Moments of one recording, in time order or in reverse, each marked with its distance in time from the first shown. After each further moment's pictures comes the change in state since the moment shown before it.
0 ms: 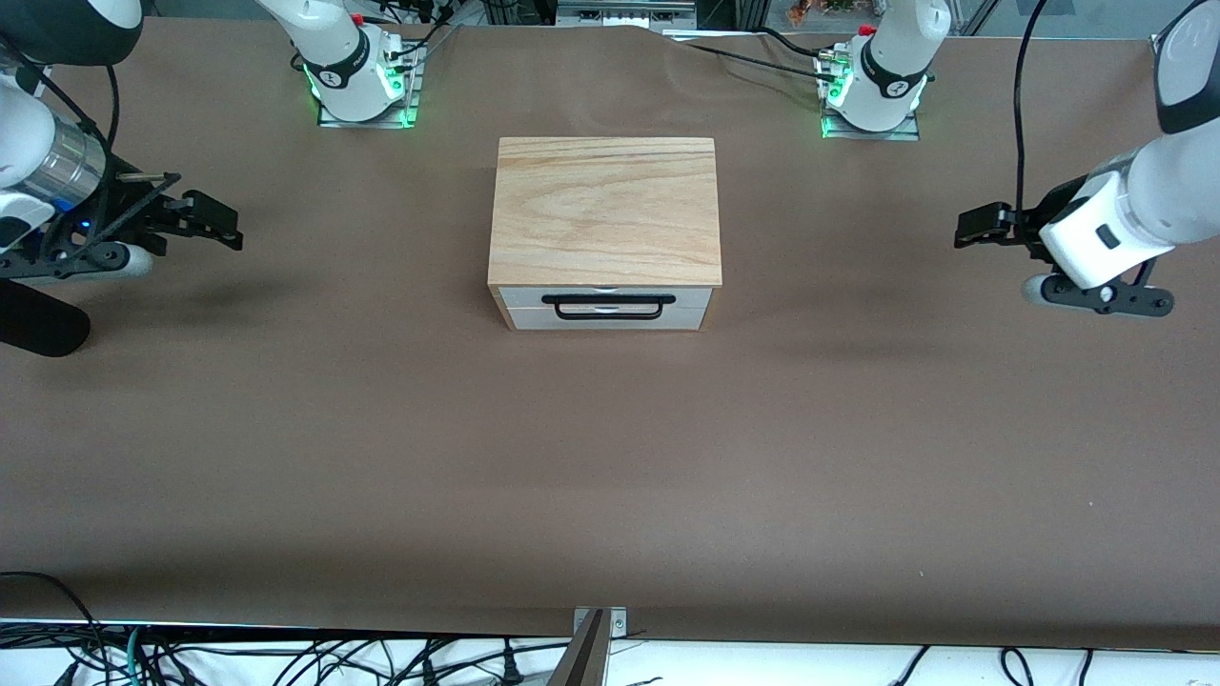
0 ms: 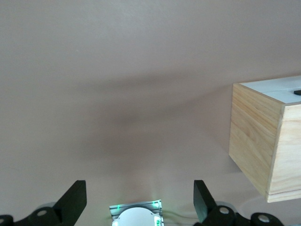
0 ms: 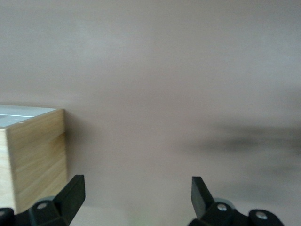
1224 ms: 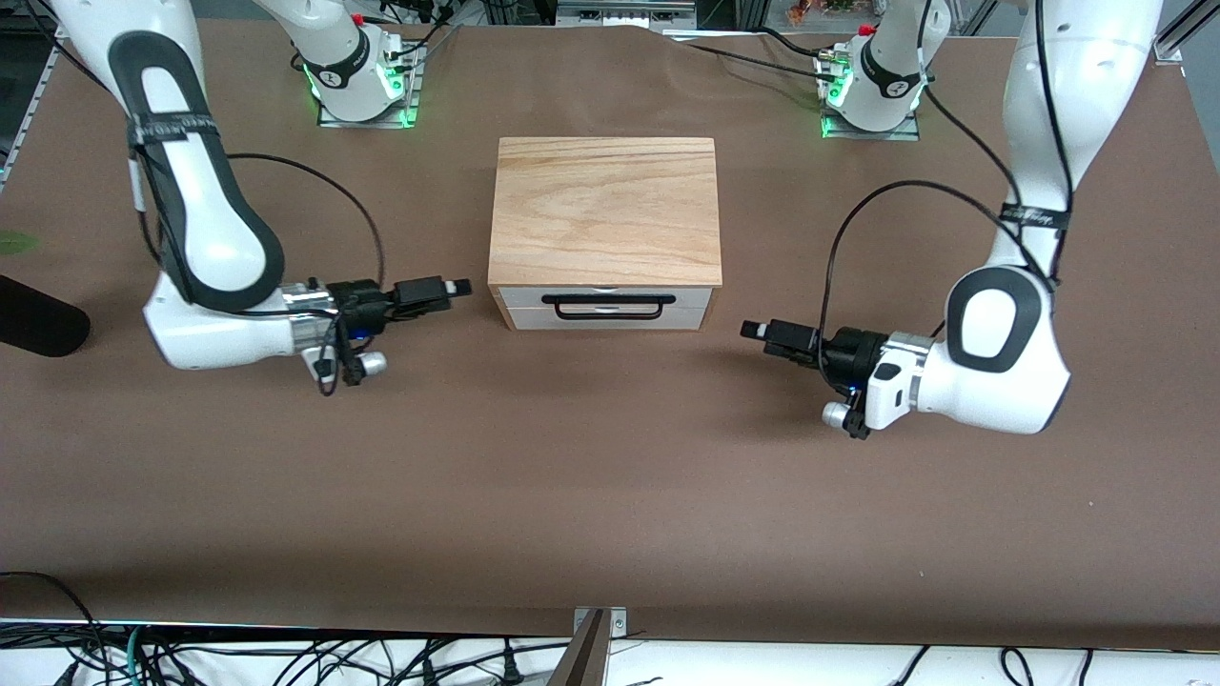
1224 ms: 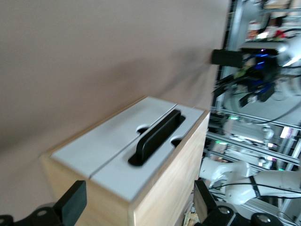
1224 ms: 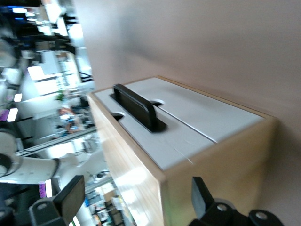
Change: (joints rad) left arm -0.062 0.466 -0.015 -0.030 -0.941 0.304 0.423; right arm 0.126 0.454 0.007 -0.100 1.017 0.102 -0.442
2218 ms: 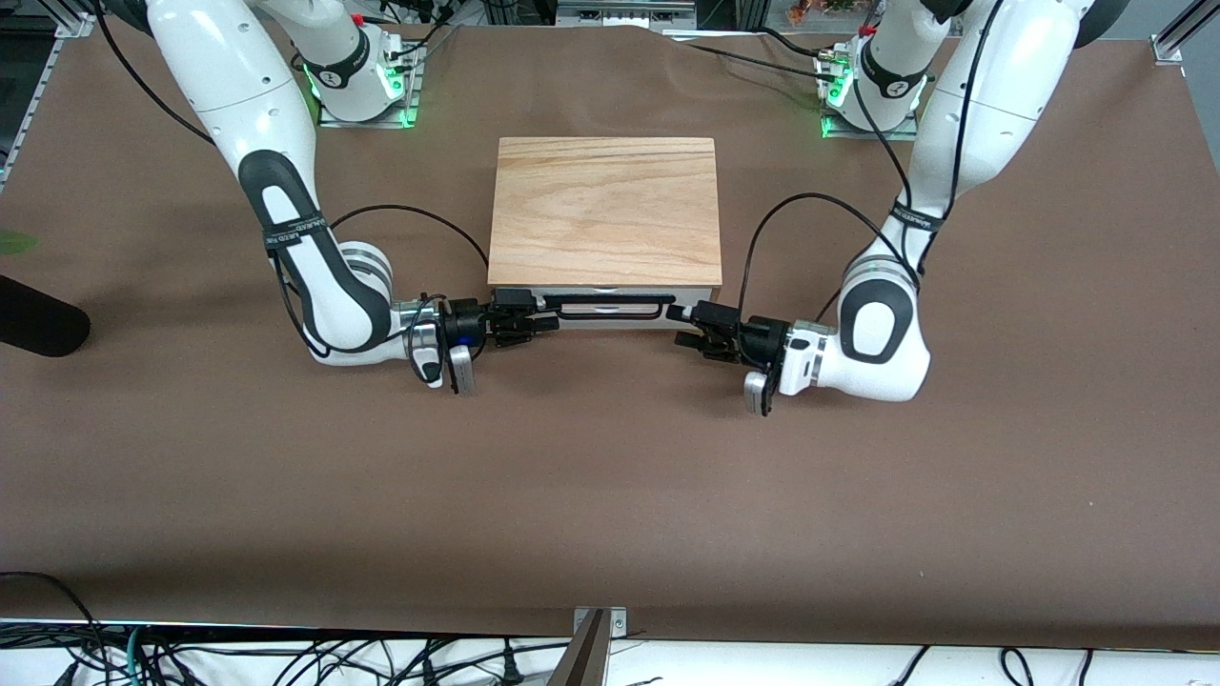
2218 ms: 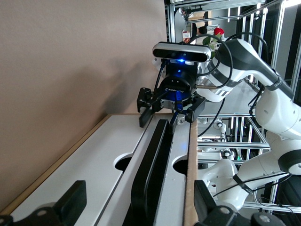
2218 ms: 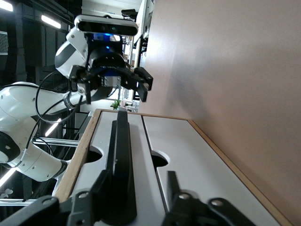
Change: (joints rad) left arm -0.105 0.060 -0.051 -0.218 -0.342 0.160 0.455; right arm 0.133 0.223 0.000 -0.024 0.418 0.095 -0.633
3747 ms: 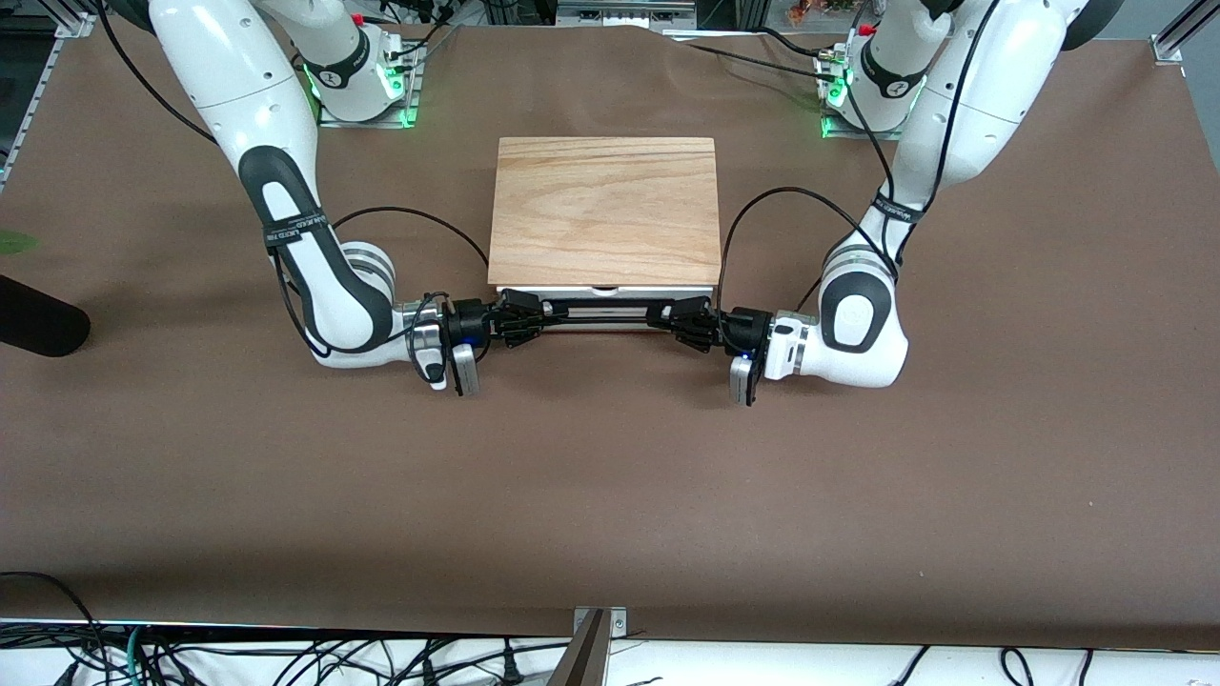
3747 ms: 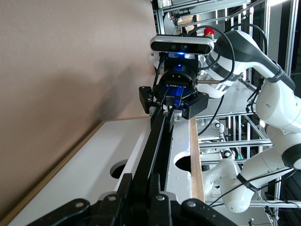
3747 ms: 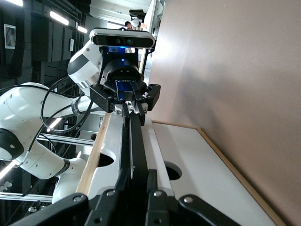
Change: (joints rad) left arm -0.002 0.004 -0.022 -0.013 -0.043 0.028 0.098; right arm 0.009 0.004 -0.003 0.044 0.005 -0.004 -0.023
